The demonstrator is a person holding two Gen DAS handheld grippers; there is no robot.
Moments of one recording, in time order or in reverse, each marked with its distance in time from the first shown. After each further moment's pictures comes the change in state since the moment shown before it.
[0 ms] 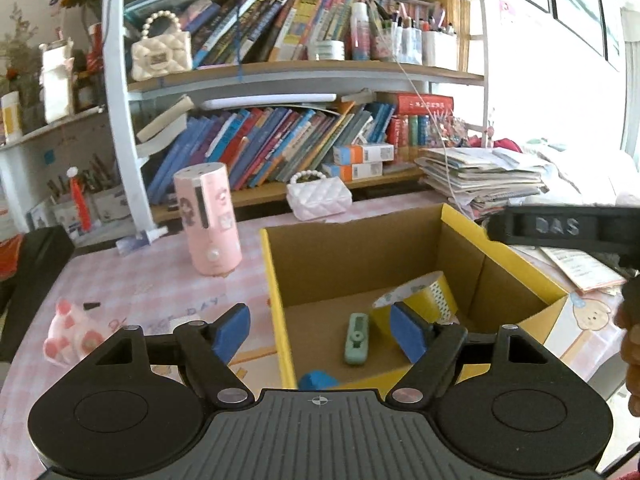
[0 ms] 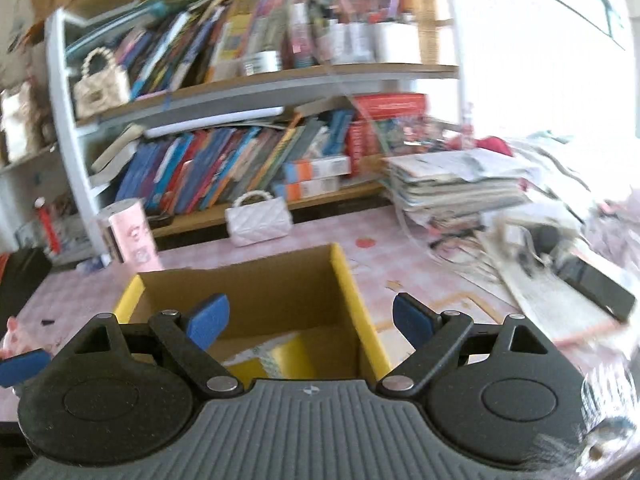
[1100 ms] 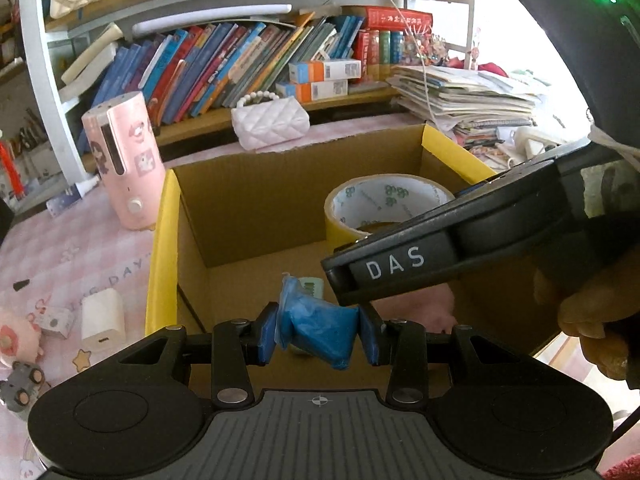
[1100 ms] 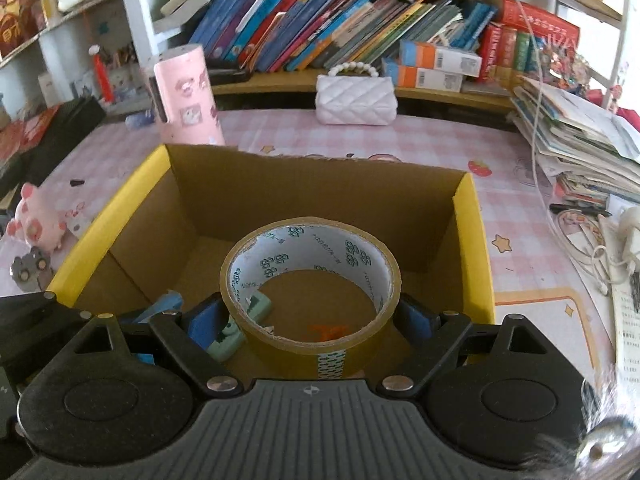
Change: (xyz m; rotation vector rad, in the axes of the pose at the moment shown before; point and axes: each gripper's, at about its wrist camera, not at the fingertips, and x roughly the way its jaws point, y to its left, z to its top) left arm 0.097 -0.034 0.007 0.043 0.244 -0.095; right arm 0.133 0.035 0.003 -0.322 0.420 0.277
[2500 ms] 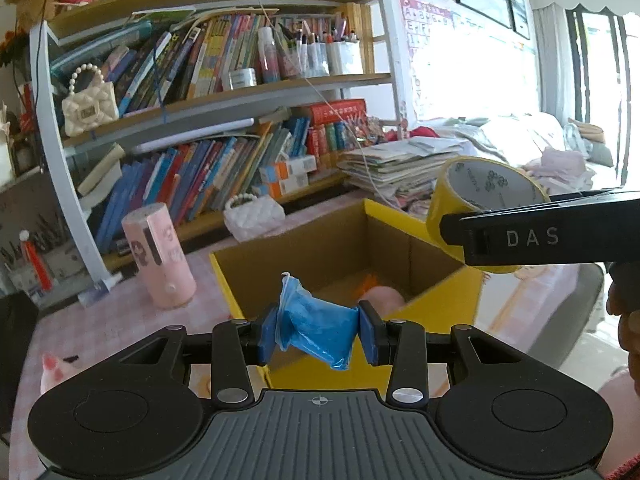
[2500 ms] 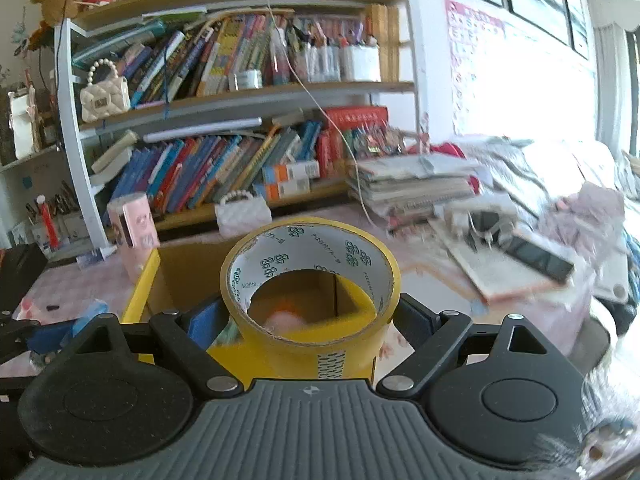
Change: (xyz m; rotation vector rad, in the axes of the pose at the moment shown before) left arm -0.126 0.014 -0.047 0.195 -0.288 -0.064; right arm -0.179 0.070 -0.107 0.310 -0.446 -0.349
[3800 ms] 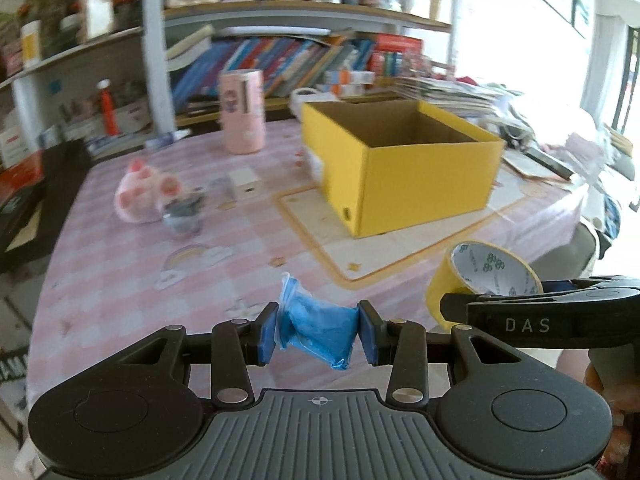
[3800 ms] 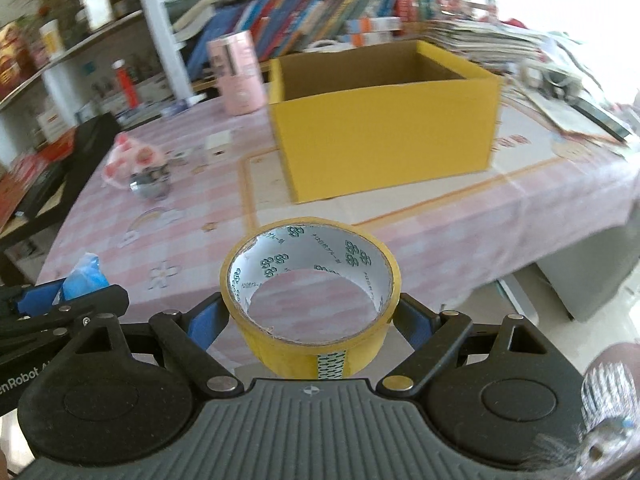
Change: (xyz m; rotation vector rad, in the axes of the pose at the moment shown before) left arm -0.121 0.063 -0.116 -0.202 0.218 0.008; right arm -0.073 0.099 -0.125 0.032 0.378 0.118
